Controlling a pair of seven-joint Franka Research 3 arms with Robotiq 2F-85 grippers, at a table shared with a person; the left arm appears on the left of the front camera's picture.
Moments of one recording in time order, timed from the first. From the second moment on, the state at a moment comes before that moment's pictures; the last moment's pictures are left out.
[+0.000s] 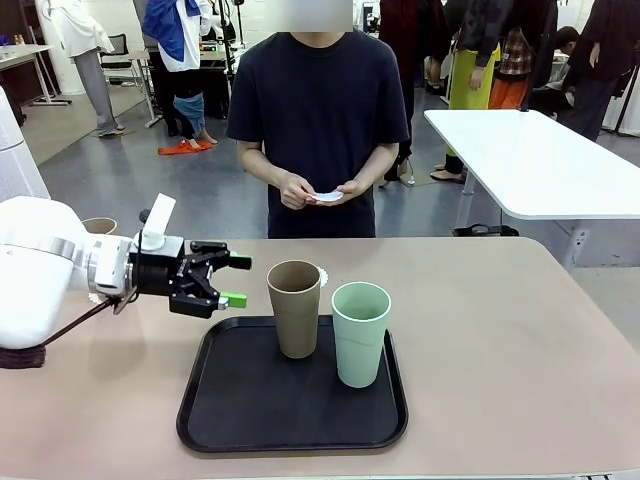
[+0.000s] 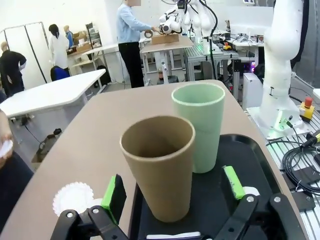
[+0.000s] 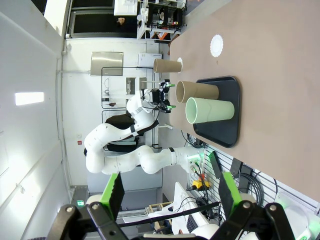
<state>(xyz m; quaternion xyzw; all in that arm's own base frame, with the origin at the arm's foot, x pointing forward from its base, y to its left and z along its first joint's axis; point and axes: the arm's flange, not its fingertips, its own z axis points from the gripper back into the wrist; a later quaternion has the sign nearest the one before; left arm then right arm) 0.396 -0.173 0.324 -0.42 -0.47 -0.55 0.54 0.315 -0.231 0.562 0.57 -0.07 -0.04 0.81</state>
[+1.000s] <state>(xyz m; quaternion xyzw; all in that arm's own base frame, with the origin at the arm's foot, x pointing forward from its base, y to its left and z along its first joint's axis) 0.424 -0.191 0.264 -0.48 -0.44 -0.52 0.55 0.315 -0.231 0.562 0.57 -0.07 -0.04 0.81</state>
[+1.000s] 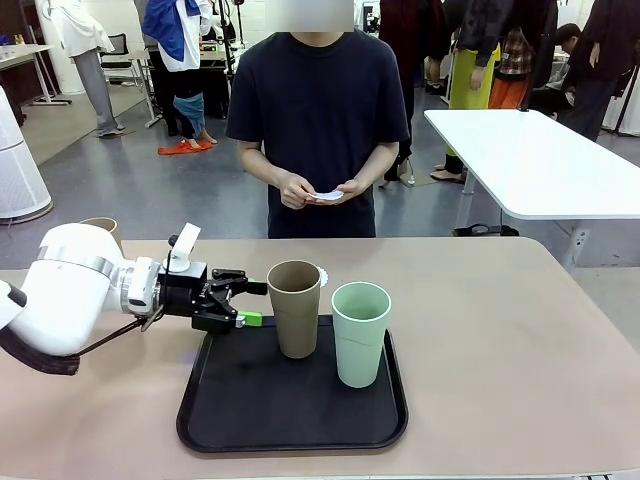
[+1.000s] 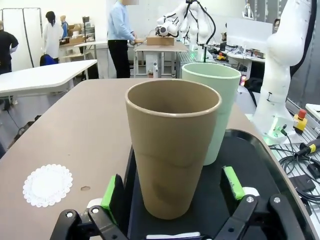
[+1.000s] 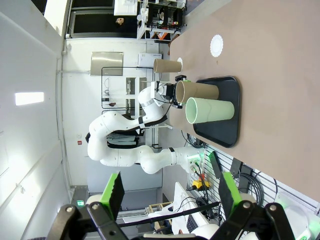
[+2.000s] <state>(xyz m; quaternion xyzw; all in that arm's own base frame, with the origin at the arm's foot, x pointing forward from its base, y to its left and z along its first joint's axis) 0.435 -0.205 0.240 -0.49 -0.42 -0.54 0.54 0.315 -0.231 0.562 0.57 -0.07 -0.04 0.81</state>
